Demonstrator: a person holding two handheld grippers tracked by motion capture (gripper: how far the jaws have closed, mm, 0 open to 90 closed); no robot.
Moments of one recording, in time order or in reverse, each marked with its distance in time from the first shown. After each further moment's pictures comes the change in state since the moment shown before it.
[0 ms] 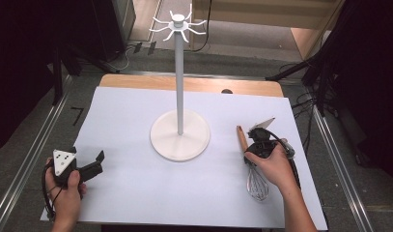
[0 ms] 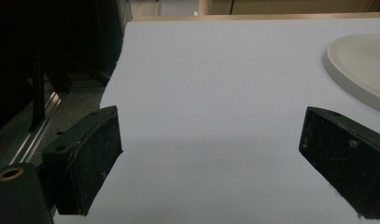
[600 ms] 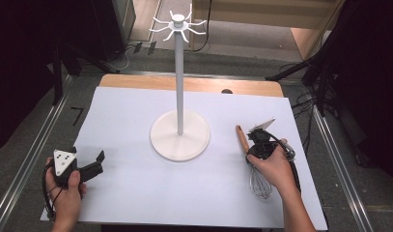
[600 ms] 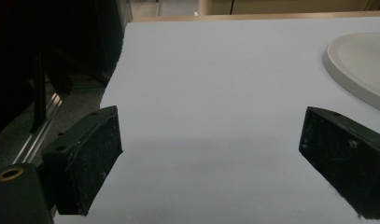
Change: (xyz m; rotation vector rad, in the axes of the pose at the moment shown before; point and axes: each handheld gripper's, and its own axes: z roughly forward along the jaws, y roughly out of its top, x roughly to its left) left arm -0.001 0.000 0.000 -0.003 0.002 0.009; right arm 0.002 -0.006 -0.001 -0.043 -0.018 -0.034
